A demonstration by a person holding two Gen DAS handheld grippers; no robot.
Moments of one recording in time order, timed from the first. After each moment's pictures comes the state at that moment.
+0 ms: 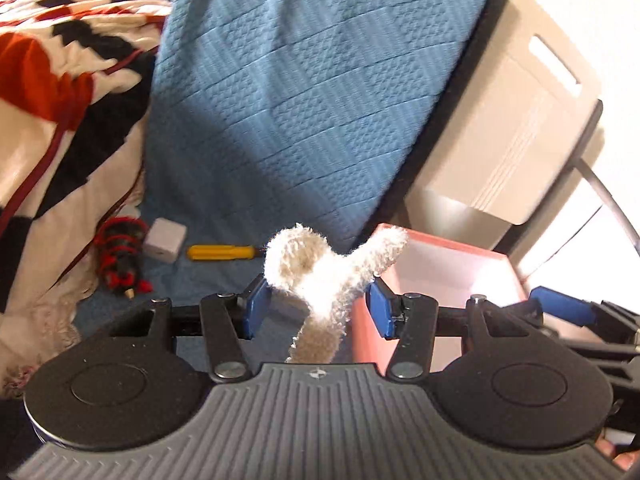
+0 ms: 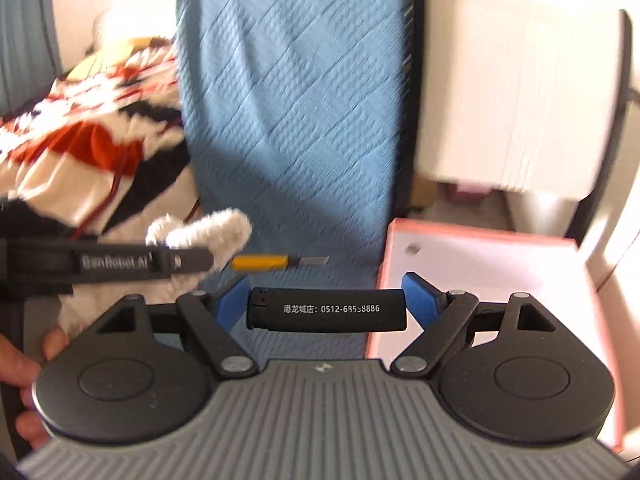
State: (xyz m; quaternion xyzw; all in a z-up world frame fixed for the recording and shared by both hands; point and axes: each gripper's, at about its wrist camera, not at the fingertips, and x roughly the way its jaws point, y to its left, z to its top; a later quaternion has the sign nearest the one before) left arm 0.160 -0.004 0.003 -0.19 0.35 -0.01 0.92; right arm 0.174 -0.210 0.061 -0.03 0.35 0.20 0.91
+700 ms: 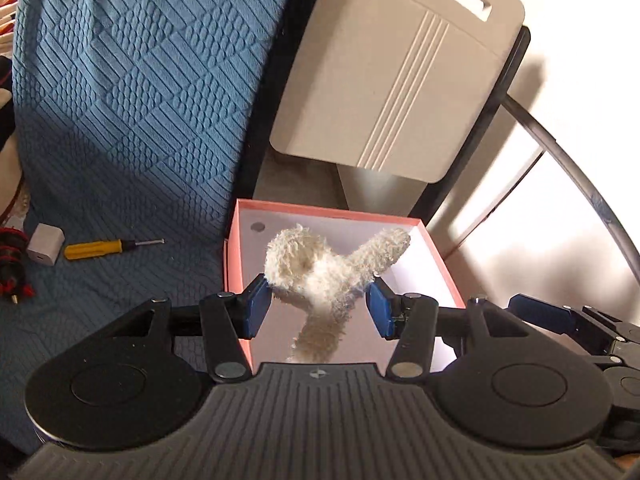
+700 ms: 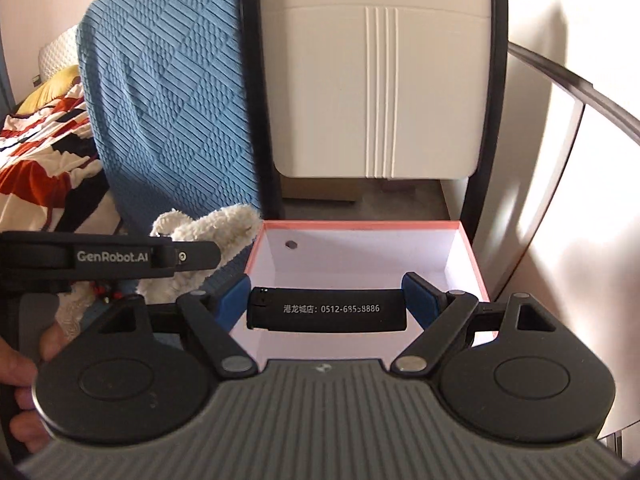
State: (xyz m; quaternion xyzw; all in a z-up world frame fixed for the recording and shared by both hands) left arm 0.218 -0.157 0.013 -0.16 0.38 -0.09 0.91; right arm 0.195 -0.342 0.054 -0.01 0.38 0.13 0.92
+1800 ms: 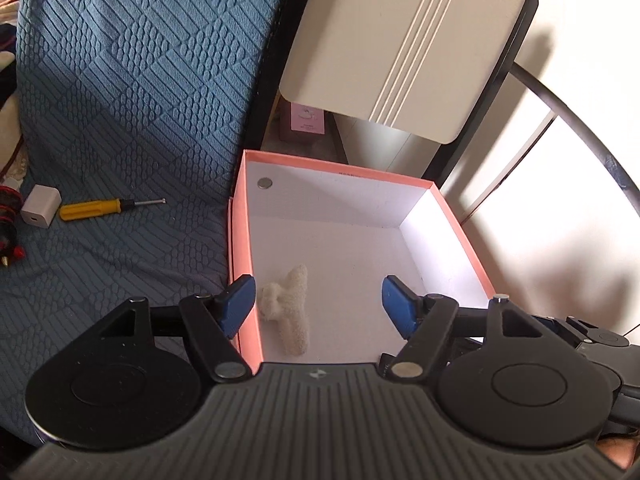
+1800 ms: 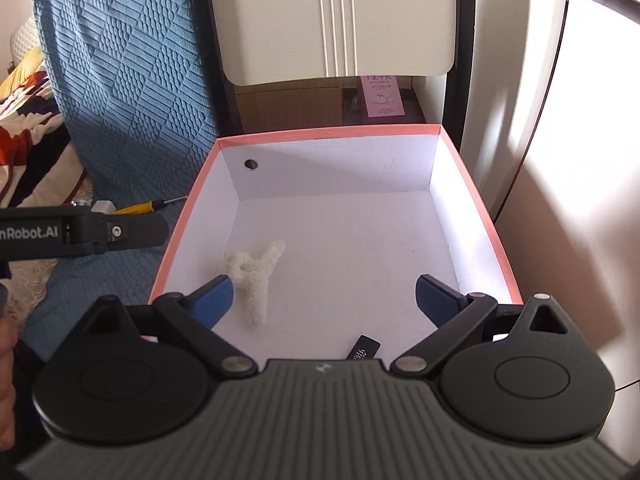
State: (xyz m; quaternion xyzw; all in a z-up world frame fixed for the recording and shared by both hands) left arm 0.198 -0.161 -0.030 -0.16 0.39 -0.08 0.90; right arm 0.192 -0.363 -0.016 0.01 0.43 0.11 0.90
